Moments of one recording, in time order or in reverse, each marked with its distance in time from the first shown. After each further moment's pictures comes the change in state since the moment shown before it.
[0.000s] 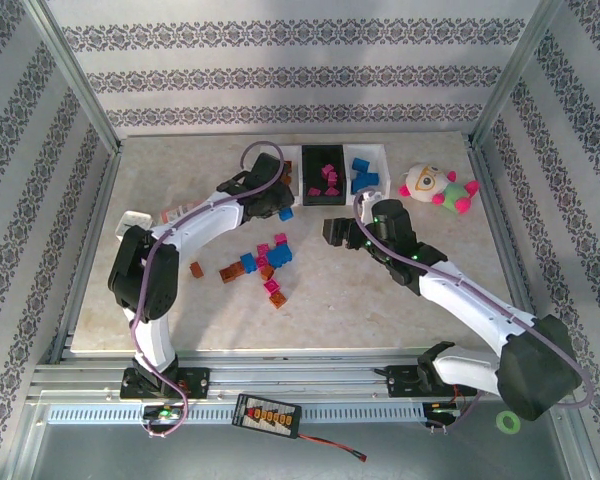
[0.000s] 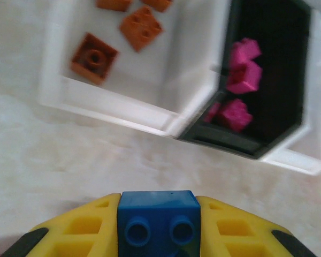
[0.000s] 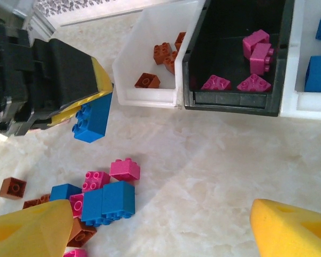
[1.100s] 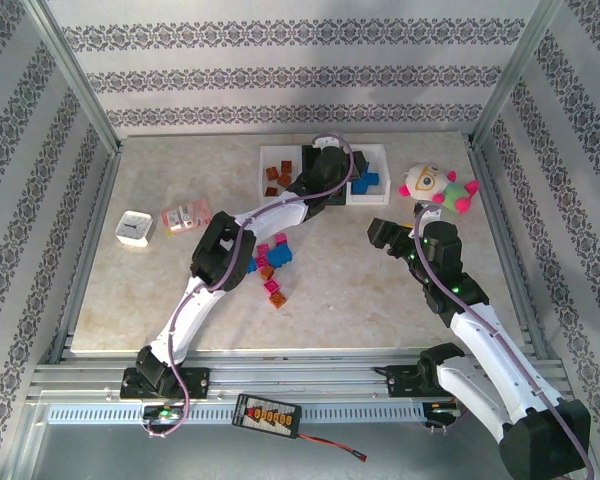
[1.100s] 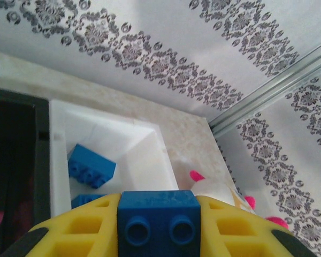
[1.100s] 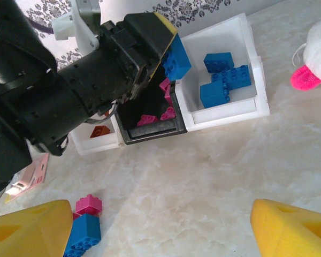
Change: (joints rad) left arm -0.132 0.648 0.645 0.609 -0.067 0.144; right arm -0.229 -0.378 -0.182 -0.076 0.014 0.092
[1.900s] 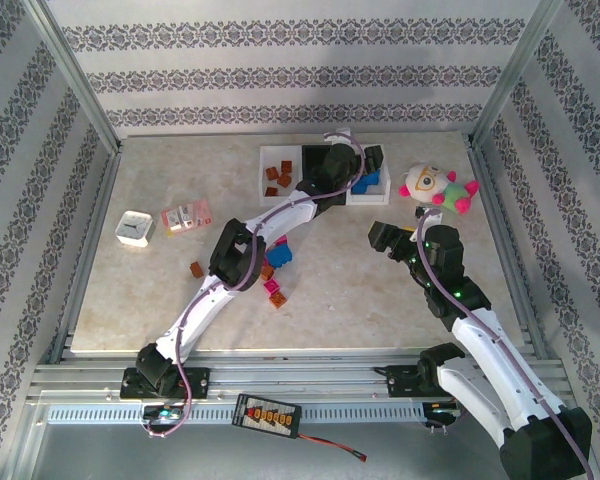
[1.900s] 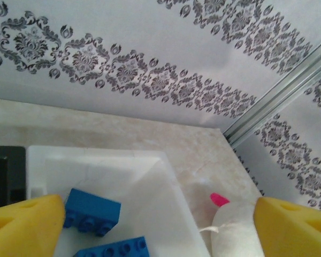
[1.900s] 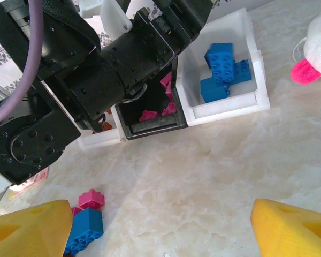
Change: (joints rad) left arm 0.000 0.208 0.333 -0.097 -0.040 0.167; right arm 0.000 -0.038 -0.015 -0.026 -0.009 0.008
